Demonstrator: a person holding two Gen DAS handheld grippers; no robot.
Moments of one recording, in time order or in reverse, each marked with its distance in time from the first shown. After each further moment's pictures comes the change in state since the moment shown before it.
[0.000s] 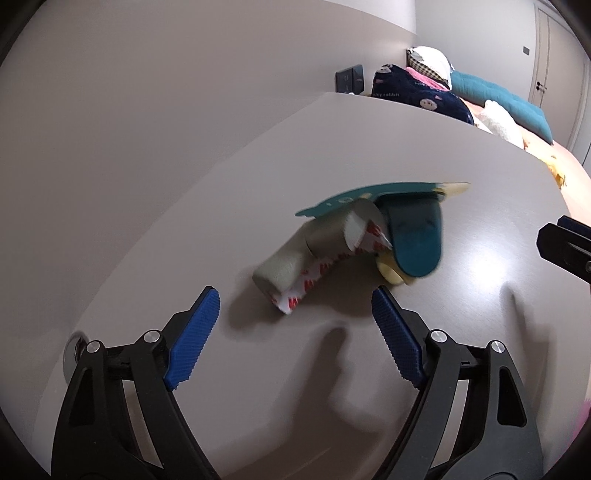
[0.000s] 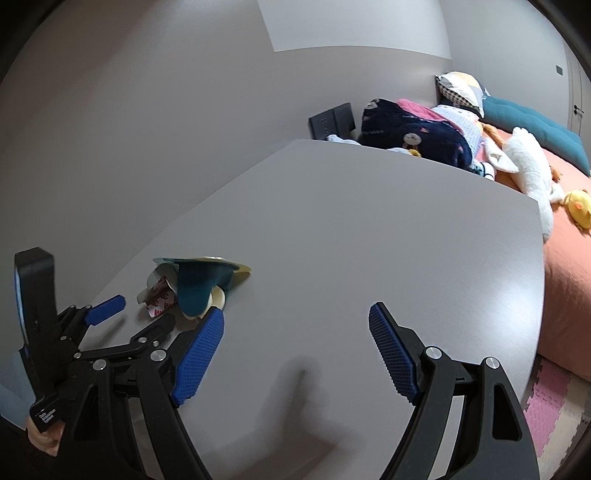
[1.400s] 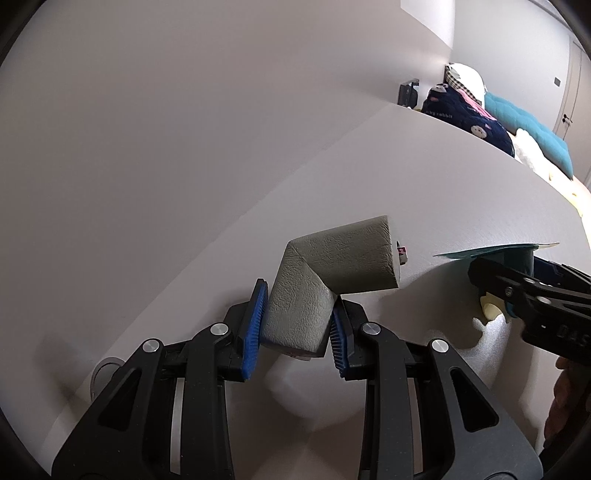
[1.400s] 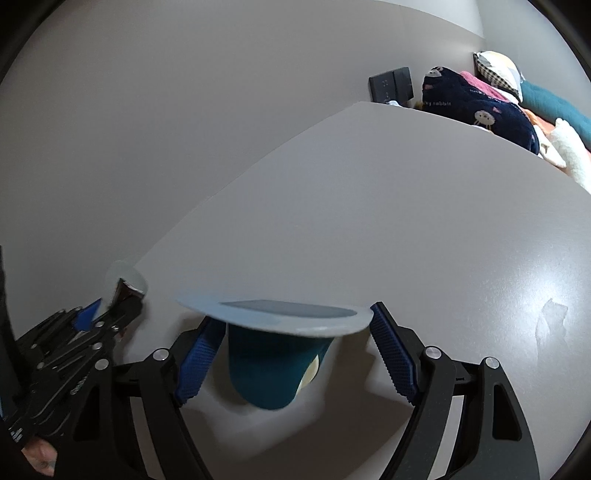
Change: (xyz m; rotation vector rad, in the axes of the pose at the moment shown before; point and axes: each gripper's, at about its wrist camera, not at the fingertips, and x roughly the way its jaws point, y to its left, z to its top) left arm 0.000 0.091 -0.002 -0.136 0.014 0.025; right arm 0.098 0.073 0.020 -0.022 0.126 0.069
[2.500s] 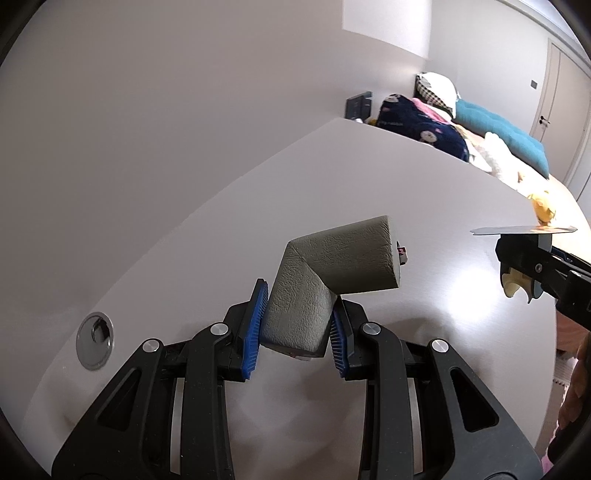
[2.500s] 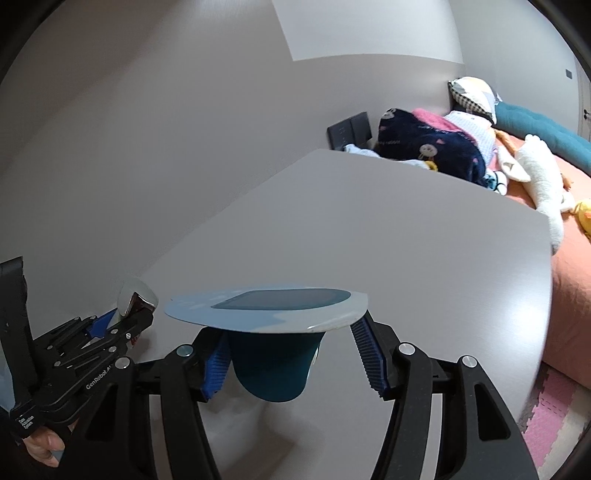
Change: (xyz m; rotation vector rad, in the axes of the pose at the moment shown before) left arm -0.058 -0.081 -0.012 0.024 -0.055 -0.073; right arm -0.118 -0.055 -0.025 0.002 -0.140 -0.021
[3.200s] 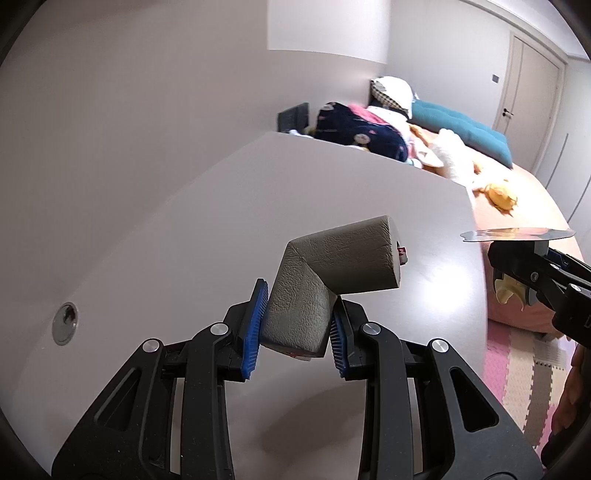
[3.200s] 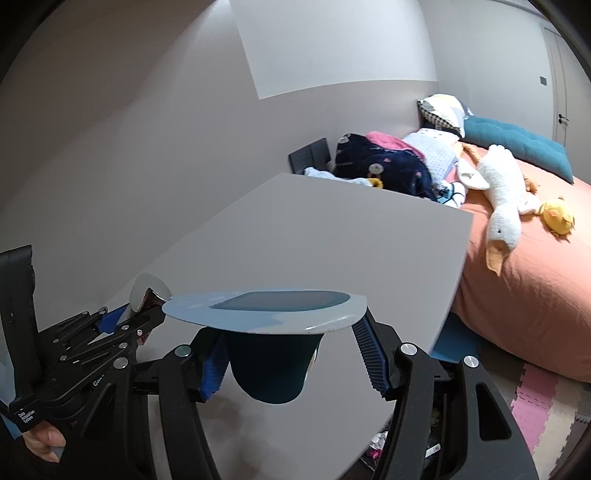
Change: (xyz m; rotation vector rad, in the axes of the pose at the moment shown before) left arm -0.032 -0.096 -0.008 0.074 -0.047 -0.114; right arm -0.097 -0.052 -0.033 0.019 -0.087 -0.073
